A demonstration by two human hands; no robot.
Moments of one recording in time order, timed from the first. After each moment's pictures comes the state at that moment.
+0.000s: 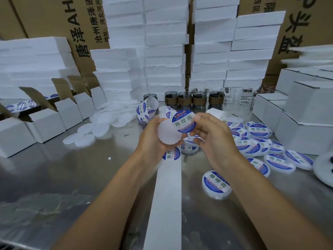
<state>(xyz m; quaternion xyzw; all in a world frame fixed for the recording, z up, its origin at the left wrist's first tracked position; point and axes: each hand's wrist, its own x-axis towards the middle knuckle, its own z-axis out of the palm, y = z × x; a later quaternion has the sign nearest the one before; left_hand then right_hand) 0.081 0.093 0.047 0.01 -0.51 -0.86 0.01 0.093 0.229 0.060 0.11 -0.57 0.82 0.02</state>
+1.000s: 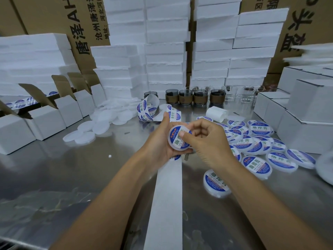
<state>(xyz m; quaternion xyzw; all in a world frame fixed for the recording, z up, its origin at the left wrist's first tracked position) 0.082 0.095 0.042 -0.02 -0.59 -0.80 -0.11 0.089 0.223 0.040 0.14 -0.72 0.67 0.10</state>
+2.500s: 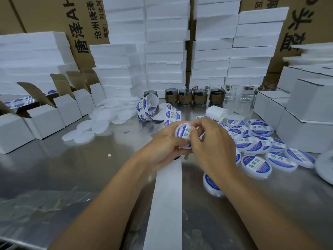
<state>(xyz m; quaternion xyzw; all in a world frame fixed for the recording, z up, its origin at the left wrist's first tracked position) 0.091 0.100 0.042 -0.13 -0.60 -0.78 -0.13 0.097 0.225 0.032 0.11 -0.88 0.34 0.32</state>
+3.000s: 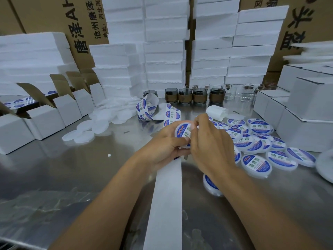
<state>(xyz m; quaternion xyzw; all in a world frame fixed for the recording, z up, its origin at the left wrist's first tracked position) 0.089 0.098 0.039 -0.13 -0.62 -0.77 -0.12 0.099 0.224 0.036 0.14 -0.92 0.22 0.30</state>
